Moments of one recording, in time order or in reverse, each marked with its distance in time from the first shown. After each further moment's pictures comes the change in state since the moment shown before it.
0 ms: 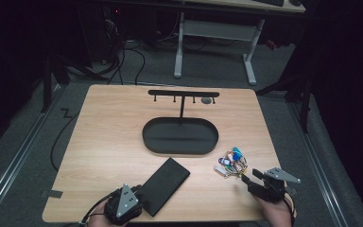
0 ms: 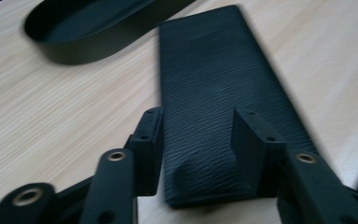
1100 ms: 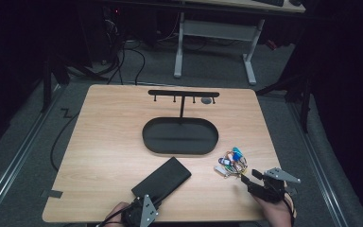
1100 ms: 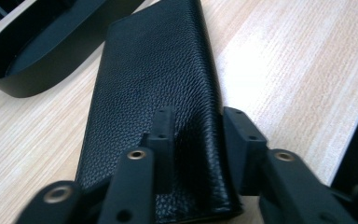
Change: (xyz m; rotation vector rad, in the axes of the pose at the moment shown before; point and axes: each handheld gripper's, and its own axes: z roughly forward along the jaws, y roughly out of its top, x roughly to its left) left arm -0.034 0.002 0.022 0.051 0.050 0.189; right arm 0.000 -0.001 0.000 0.004 0.014 0.011
